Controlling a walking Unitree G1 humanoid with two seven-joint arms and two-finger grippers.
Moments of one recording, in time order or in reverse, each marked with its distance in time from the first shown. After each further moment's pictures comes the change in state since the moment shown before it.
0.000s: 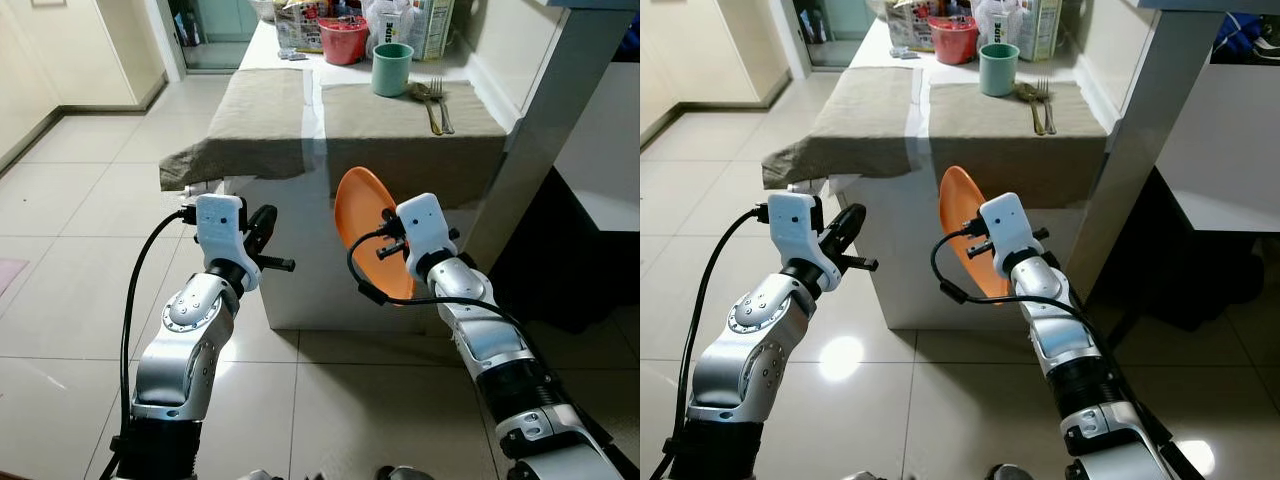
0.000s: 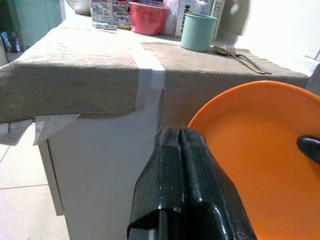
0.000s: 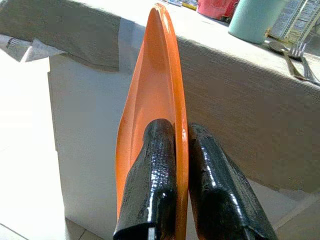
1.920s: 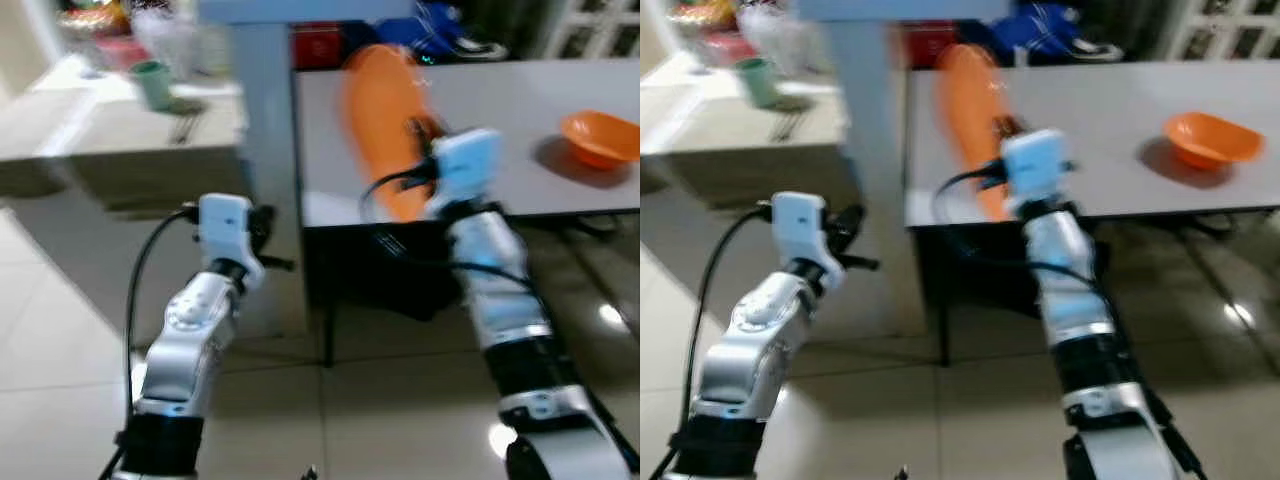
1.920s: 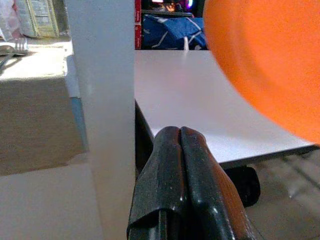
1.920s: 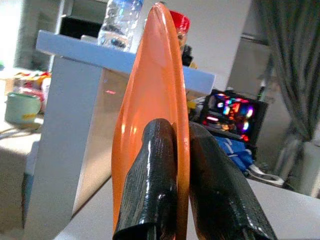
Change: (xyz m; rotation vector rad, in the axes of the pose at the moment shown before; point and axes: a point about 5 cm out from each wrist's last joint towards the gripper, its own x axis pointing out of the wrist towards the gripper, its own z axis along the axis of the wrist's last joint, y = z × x) left arm 0.005 -0.001 -0.004 0.058 0.002 0.034; right arm -0.005 -0.025 0.082 -0.024 -0.481 -0.122
